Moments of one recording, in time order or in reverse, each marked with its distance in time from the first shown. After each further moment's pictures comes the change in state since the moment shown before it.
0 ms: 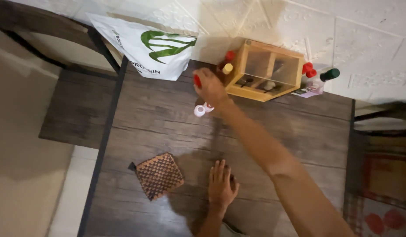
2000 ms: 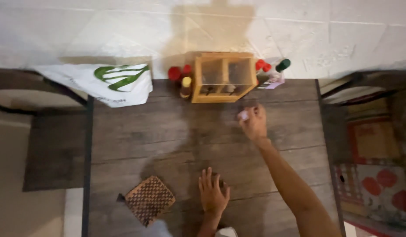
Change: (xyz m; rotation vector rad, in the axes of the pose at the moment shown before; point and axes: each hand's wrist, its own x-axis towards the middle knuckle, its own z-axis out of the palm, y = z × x) left_hand 0.015 0.015 -0.020 0.039 -0.118 0.016; right_hand -0.247 0.141 -0.094 -0.270 0.257 0.487
